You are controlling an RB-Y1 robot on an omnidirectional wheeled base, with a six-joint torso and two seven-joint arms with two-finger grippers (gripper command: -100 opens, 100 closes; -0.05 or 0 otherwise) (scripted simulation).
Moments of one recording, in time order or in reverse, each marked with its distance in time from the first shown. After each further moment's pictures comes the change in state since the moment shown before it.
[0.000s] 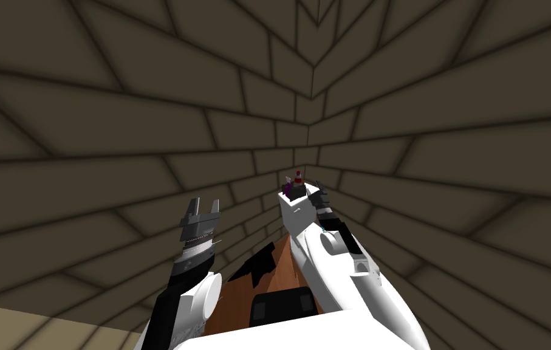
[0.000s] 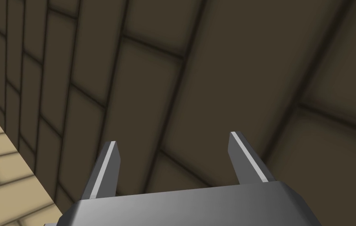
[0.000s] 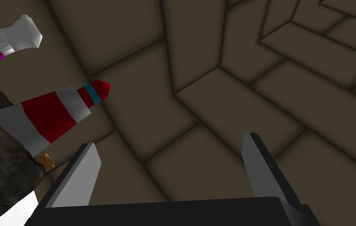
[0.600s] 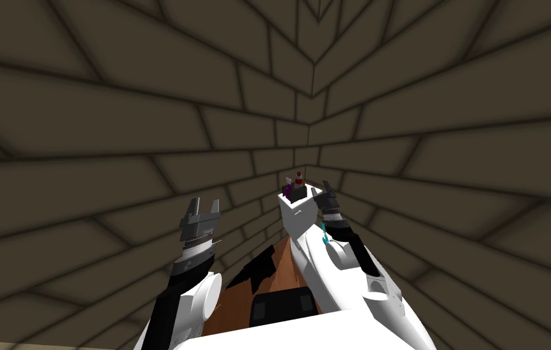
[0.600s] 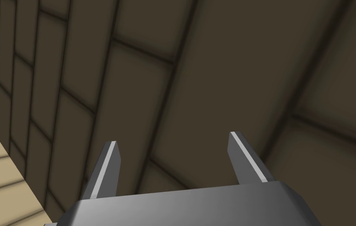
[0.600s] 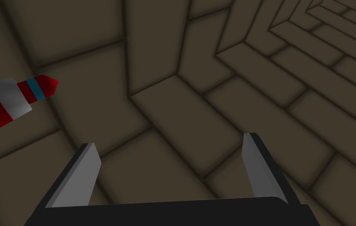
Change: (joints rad) left arm 0.000 0.000 0.000 0.000 0.000 0.000 0.000; right arm 0.127 0.026 0.007 -0.145 0.073 -0.096 0.116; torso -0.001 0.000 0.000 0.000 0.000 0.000
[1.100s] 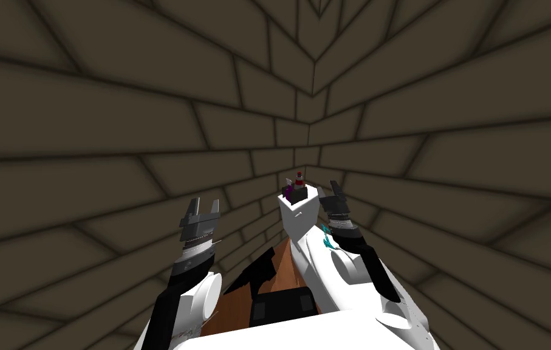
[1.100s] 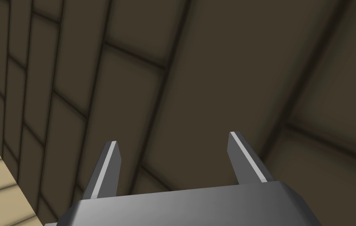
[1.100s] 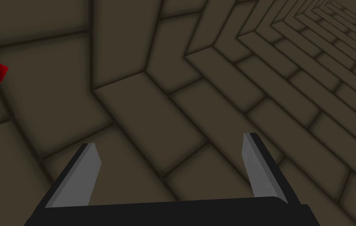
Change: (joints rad) left arm 0.000 0.000 0.000 0.000 0.000 0.000 0.000; right arm 0.105 0.030 0.006 -0.113 0.055 -0.073 0.085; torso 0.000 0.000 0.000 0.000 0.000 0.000
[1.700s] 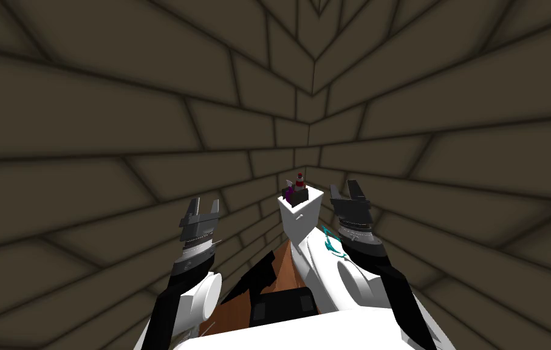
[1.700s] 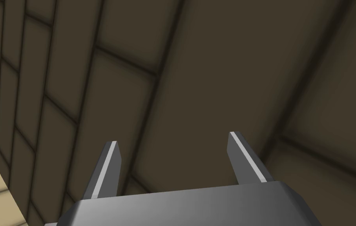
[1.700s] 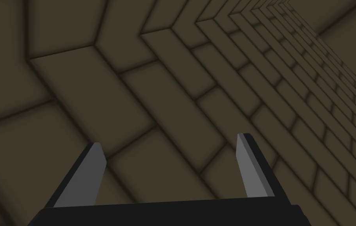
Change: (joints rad) left arm 0.000 0.000 0.000 0.000 0.000 0.000 0.000; right arm 0.131 0.104 0.005 -0.147 0.068 -0.098 0.108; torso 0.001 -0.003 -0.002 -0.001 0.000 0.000
